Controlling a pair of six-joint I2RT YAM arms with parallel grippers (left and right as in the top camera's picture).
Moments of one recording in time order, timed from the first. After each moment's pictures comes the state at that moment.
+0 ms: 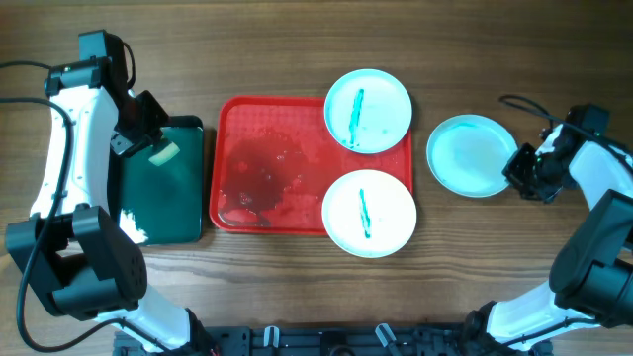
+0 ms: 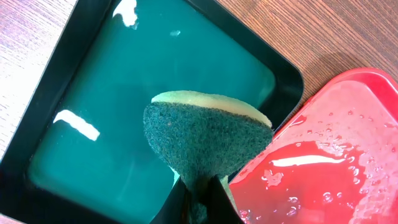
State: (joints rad) left arm 0.18 1.81 1.55 -1.16 0.00 -0.47; right arm -0.45 1.78 1.05 -0.71 -0.18 0.24
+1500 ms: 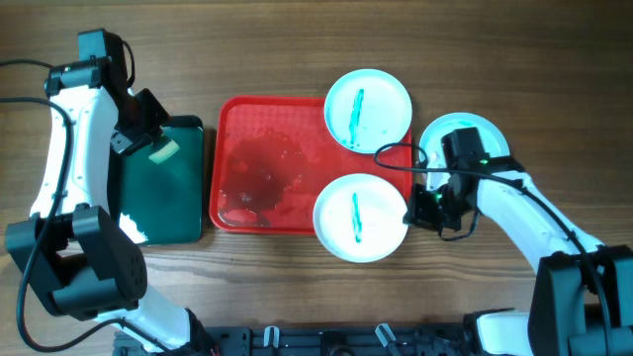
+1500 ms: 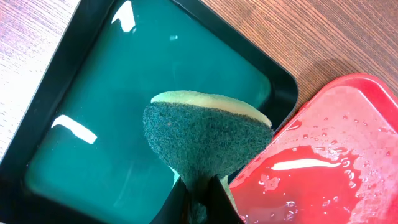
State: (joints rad) left arm 0.18 1.81 1.55 -1.14 0.00 -0.47; right arm 0.14 1.54 0.79 -0.80 -0.44 0.28
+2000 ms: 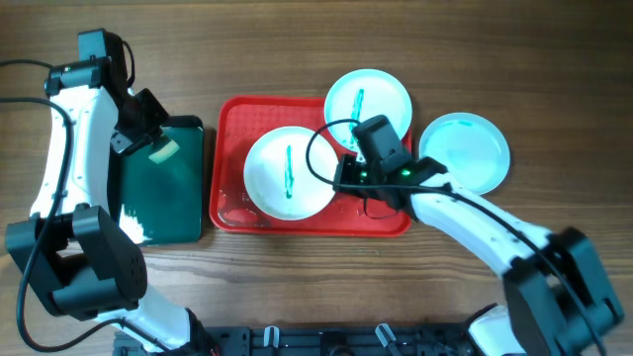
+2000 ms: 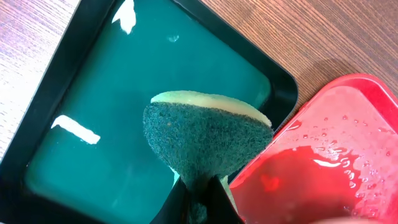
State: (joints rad) left arm 0.18 1.82 1.55 -1.14 0.00 -0.47; right arm 0.55 1.64 0.91 -0.29 -0.22 0.79
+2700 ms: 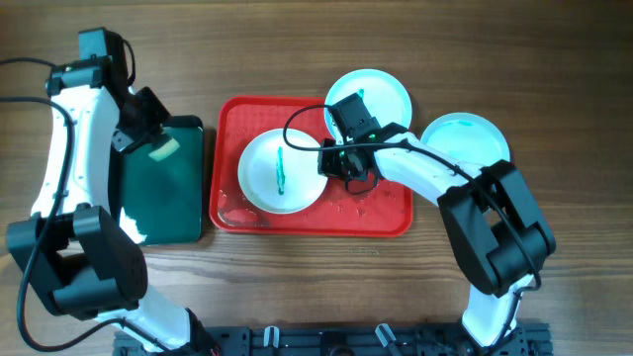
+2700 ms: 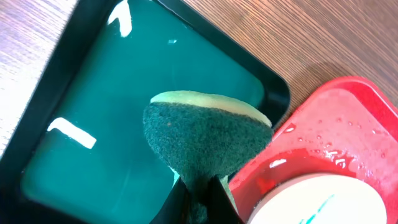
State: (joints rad) left arm 0.17 1.82 1.55 -1.12 0.00 -0.47; right arm 0.54 1.98 1.19 -0.40 -0.29 0.69
